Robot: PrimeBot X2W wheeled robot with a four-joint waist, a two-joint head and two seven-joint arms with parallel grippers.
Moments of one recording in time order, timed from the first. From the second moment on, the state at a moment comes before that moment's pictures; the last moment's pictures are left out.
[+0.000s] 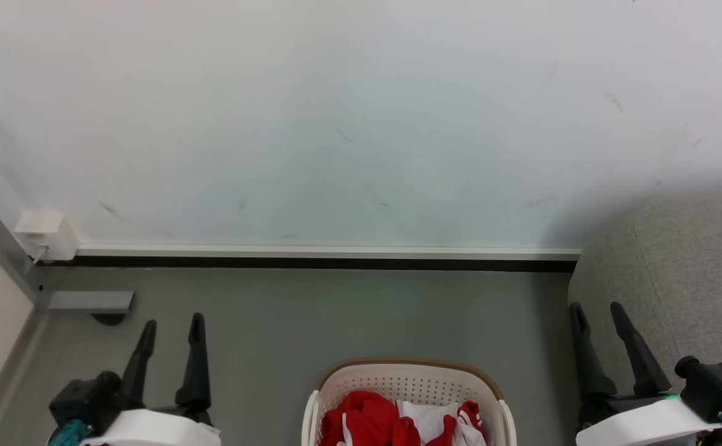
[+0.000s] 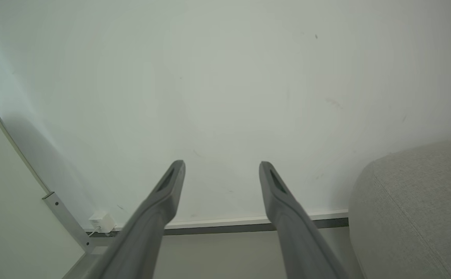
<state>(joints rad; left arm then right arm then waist) -0.06 0.08 -0.01 0.12 -0.32 -0.02 -0.19 -0.12 -0.07 0.14 0.19 0.51 0.13 -0.19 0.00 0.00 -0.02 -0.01</state>
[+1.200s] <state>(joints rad) -0.06 0.09 -0.04 0.11 -0.06 -0.01 -0.26 -0.14 -0.08 0.18 0.21 0.27 0.13 -0.26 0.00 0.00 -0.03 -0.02</state>
